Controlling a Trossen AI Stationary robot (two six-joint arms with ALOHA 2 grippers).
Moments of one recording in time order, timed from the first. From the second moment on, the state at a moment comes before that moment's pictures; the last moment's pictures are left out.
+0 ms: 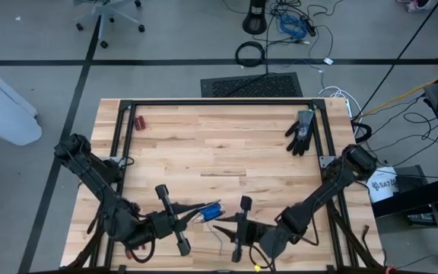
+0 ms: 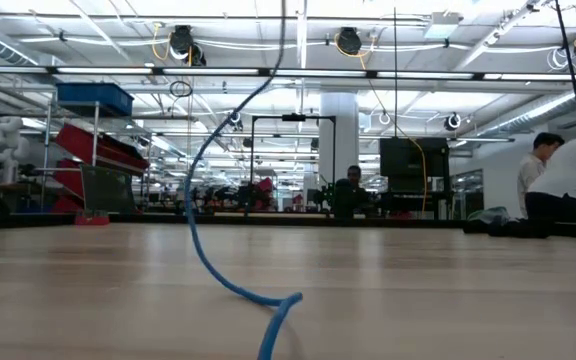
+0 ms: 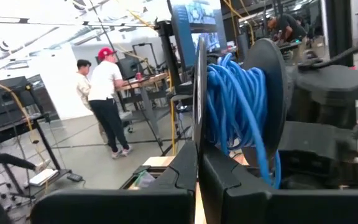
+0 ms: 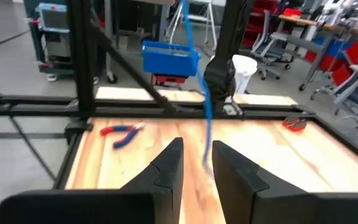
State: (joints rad) left arm -0.81 1.60 1.27 0.69 -1.17 0.56; right arm 0.69 1.83 1.31 0.27 0.89 0.11
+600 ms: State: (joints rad) left arm -0.82 1.60 1.27 0.69 -1.23 0.59; right arm 0.69 1.92 1.31 0.13 0.84 0.20
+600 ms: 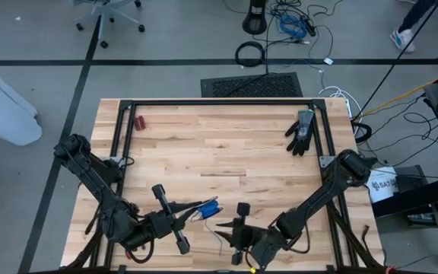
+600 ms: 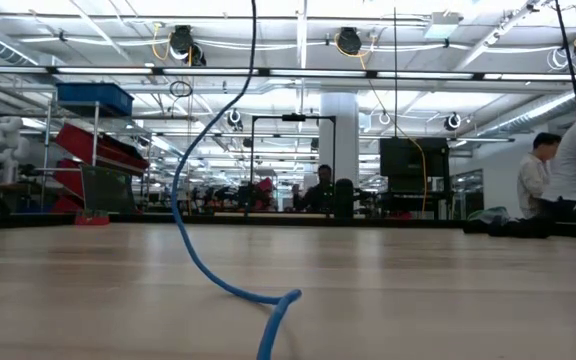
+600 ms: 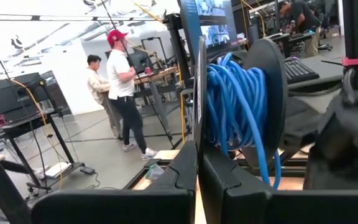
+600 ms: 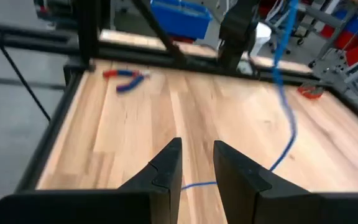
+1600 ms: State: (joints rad) left arm -0.85 1.59 1.27 0.70 -1.30 0.64; right arm 0.53 2.15 1.31 0.28 0.71 0.41
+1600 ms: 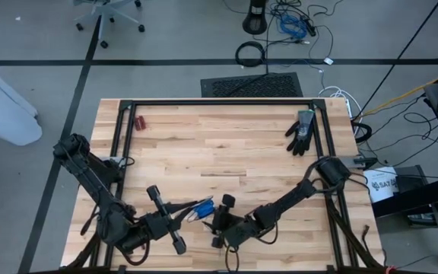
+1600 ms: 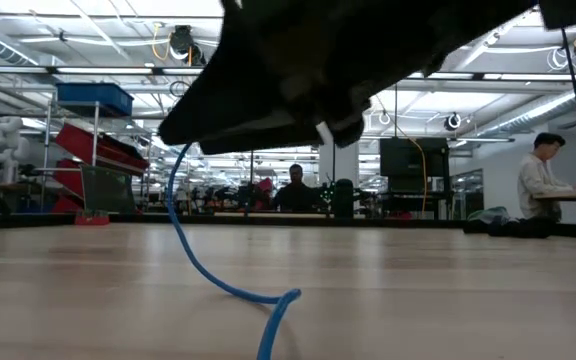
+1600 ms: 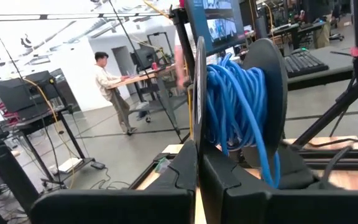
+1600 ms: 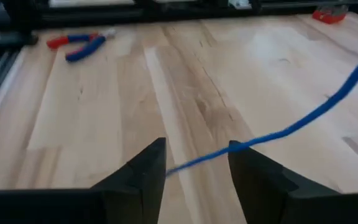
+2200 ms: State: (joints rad) left arm -0.87 1.58 1.27 0.70 -1.35 0.66; right arm 0.53 2.19 1.31 0.37 0.76 0.43
